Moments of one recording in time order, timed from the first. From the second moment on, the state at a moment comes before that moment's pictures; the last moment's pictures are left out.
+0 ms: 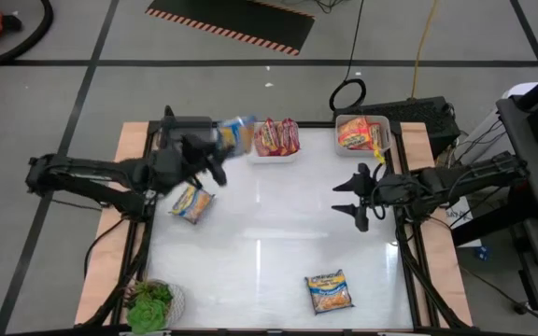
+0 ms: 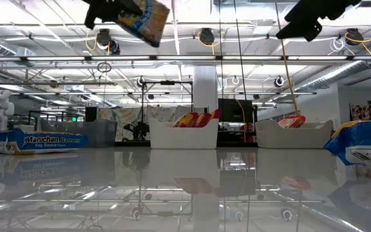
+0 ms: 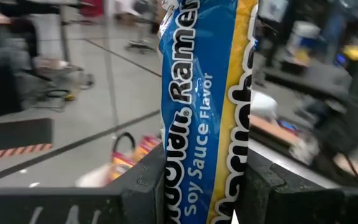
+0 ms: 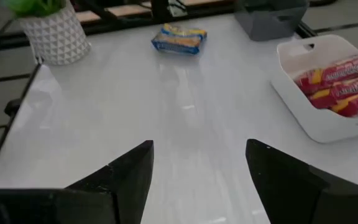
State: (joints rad) left arm -0.02 1.01 0.84 0.01 -0.67 -0.26; right arm 0.23 0.79 0.72 -0.48 0.29 0.29
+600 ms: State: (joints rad) left arm 0.50 1.02 1.16 -0.96 -0.55 -0.51; right arm 0.23 0.78 0.72 -0.48 0.29 0.28
